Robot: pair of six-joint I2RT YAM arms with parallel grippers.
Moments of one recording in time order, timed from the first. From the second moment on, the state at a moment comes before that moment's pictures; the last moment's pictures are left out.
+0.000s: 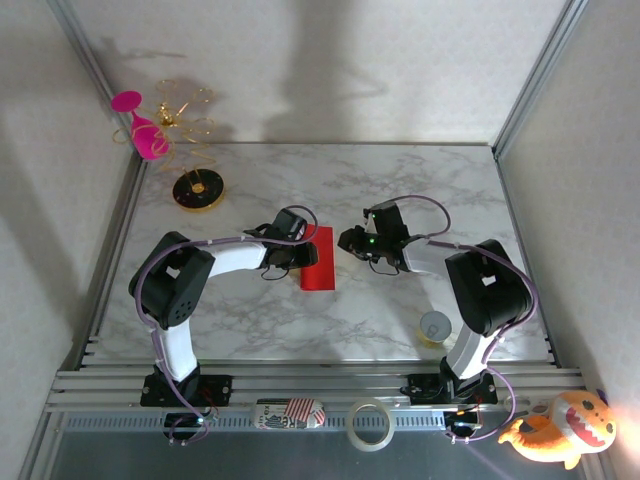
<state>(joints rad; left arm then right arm) -0.57 1.87 1.04 -0.19 0.11 -0.70 0.48 1.74 0.87 0.11 -0.42 0.80</state>
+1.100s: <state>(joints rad) -0.57 1.88 1.04 -0.19 0.11 -0.70 0.55 1.94 1.03 -0.05 -0.47 0.74</state>
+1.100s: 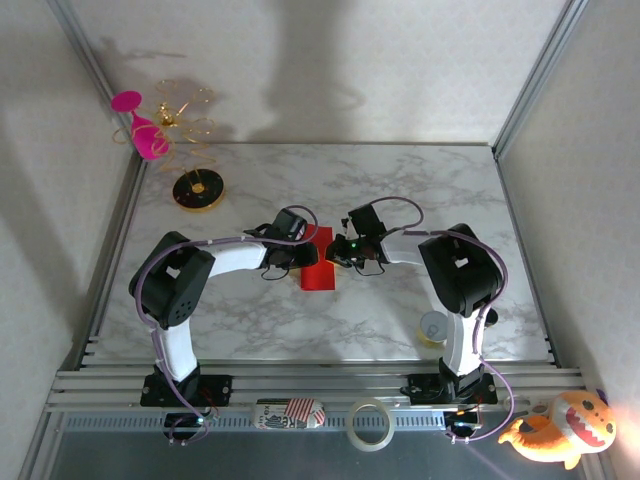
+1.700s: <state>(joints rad) -0.52 1.72 1.16 -0.42 0.04 -0.68 0.56 1.98 1.10 -0.13 -0.47 0.68</state>
